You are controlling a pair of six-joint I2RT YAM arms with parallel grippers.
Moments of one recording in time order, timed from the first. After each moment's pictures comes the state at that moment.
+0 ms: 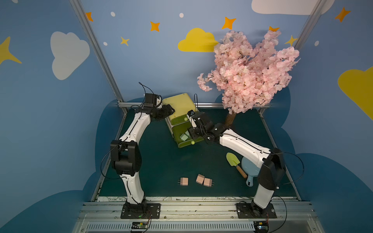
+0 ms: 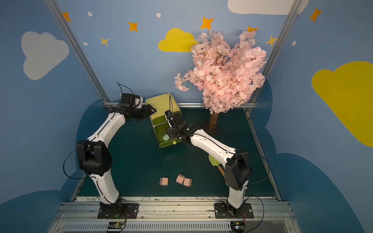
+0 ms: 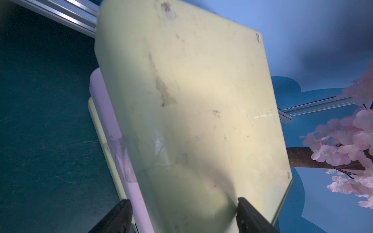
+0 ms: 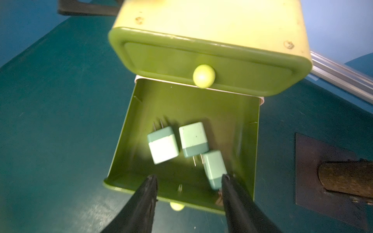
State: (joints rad) left arm -0.09 1.92 1.76 -0.60 0.41 -0.51; right arm 0.86 1.75 1.54 -0.48 0.20 0.08
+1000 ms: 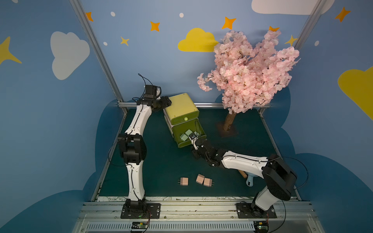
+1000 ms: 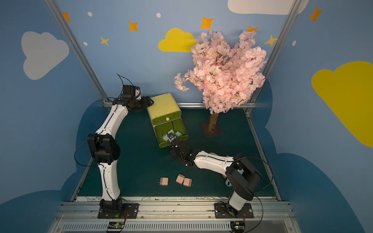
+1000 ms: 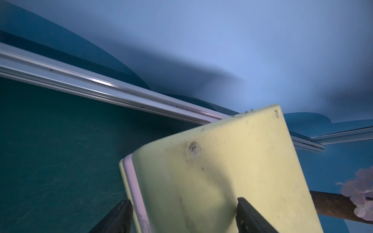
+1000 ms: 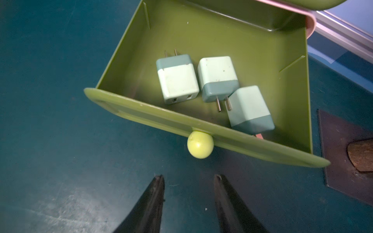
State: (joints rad) left arm -0.06 2.18 2.19 -0.72 0.28 -0.44; right arm 0.95 1.66 1.01 -0.03 0.32 0.06
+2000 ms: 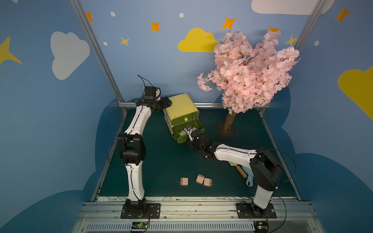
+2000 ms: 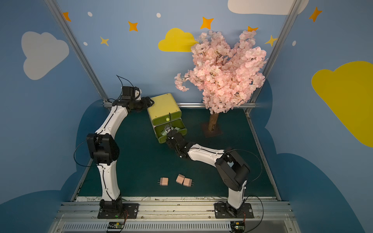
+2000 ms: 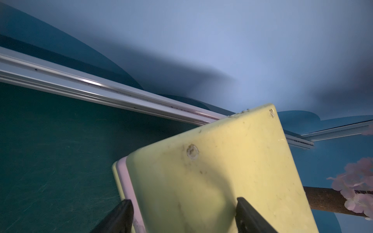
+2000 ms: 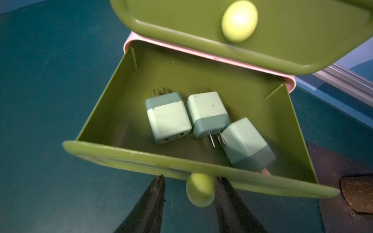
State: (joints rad) left arm -0.06 2.17 2.12 -0.65 0.32 -0.44; right arm 0.91 1.83 1.21 0.05 0.35 0.00
